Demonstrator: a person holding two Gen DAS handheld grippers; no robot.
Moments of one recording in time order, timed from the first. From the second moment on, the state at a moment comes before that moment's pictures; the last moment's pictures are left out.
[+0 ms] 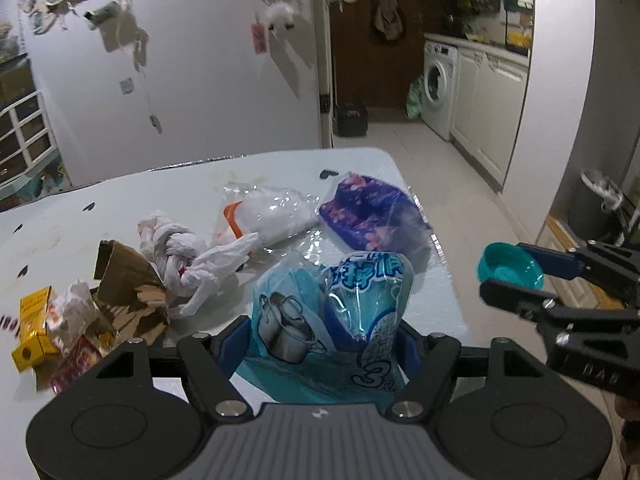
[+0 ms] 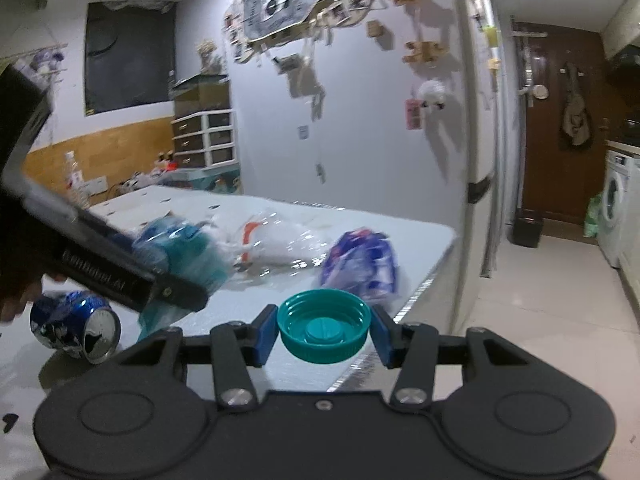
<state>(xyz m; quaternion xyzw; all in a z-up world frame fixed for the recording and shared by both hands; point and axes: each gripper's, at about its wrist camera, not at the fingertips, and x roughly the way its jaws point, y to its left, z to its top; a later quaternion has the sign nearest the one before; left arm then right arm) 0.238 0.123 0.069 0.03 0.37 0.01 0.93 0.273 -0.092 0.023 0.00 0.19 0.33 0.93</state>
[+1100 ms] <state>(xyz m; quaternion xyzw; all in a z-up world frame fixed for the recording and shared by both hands) 0.216 -0.079 0.040 0.02 0.33 -0.06 0.94 0.214 -0.285 0.021 0.03 0.22 0.14 0.97</state>
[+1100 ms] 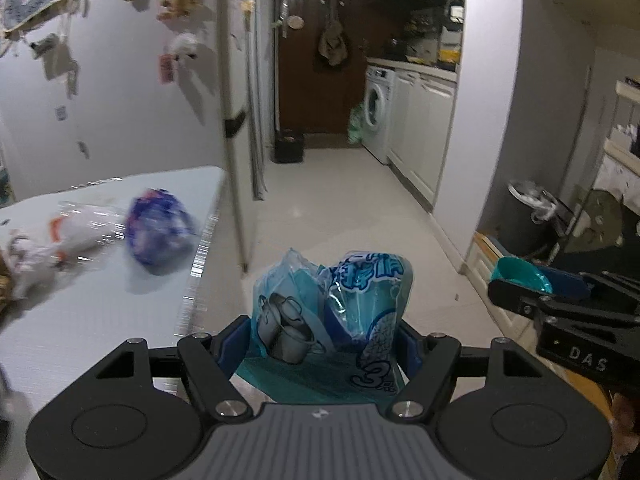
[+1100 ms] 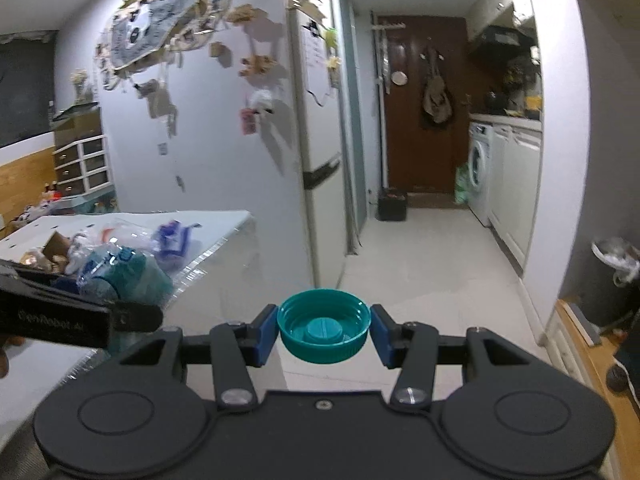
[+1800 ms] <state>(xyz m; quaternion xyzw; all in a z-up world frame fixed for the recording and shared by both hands) 0.319 -0.158 -0.125 -0.02 0.48 -0.10 0.87 0.290 -0.352 -0.128 0.07 0.42 0.07 0.90</state>
